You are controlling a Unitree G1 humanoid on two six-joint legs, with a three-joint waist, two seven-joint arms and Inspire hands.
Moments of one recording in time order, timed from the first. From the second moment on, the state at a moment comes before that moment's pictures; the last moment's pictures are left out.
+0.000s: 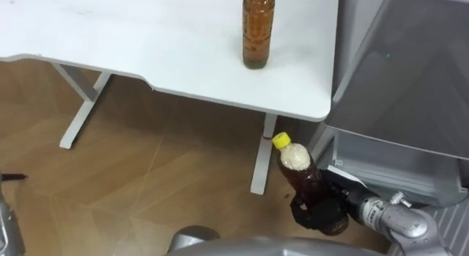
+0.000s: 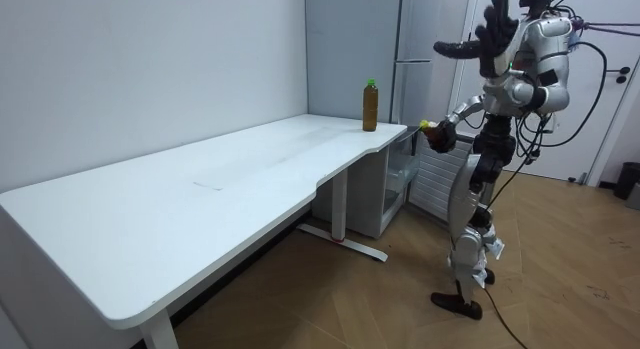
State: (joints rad) left arm 0.27 0.33 0.54 -0.22 -0.19 -0.27 0.67; right arm 0.38 -0.35 0.10 0.15 -0.28 0.10 0.57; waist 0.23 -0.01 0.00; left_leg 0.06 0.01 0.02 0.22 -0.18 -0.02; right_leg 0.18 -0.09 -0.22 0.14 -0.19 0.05
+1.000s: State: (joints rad) left arm 0.30 0.24 0.01 0.80 -0.49 -0.08 0.45; right arm 0.28 -0.30 0.13 0.56 0.06 0.16 0.35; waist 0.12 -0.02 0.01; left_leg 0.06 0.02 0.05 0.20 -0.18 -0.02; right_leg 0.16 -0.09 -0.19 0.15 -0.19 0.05
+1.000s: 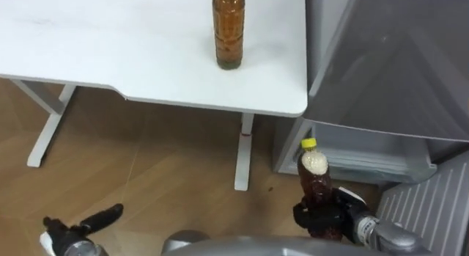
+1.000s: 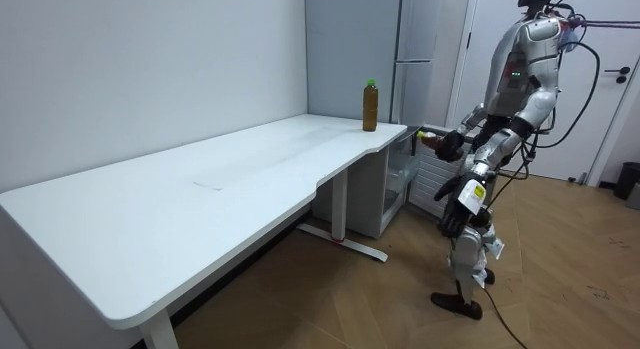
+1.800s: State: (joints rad) left arm 0.25 0.23 -0.08 0.91 -0.11 0.02 0.01; right arm 0.12 -0.24 0.08 0.69 0.77 0.12 -0.03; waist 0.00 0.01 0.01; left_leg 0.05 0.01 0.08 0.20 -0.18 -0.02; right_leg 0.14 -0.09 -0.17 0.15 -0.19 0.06
